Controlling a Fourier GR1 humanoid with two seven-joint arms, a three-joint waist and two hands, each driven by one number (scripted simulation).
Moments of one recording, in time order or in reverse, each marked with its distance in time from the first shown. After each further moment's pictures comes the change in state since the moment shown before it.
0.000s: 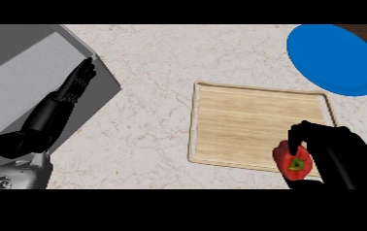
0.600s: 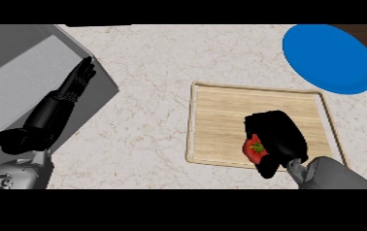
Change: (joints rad) left arm -0.008 0.008 -0.009 0.019 0.011 0.029 0.006; right arm -0.275 0.249 0.211 0.469 -0.137 0.179 -0.084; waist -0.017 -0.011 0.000
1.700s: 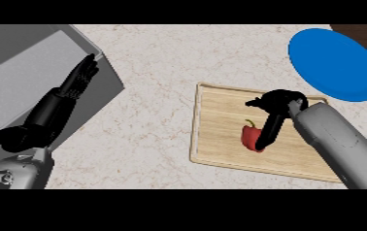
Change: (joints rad) left arm -0.026 0.020 -0.018 0.011 0.016 -0.009 -0.015; right arm -0.194 0.175 -0.316 0.554 -1.019 0.578 0.335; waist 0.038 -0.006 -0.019
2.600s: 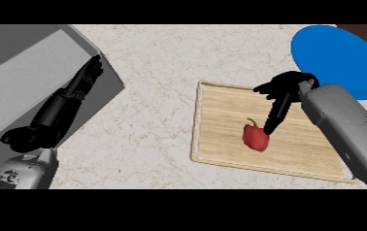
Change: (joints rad) left arm -0.003 0.006 -0.044 -0.002 0.007 0.042 0.008; right arm -0.108 -0.001 -0.097 0.158 -0.031 0.009 0.031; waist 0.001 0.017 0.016
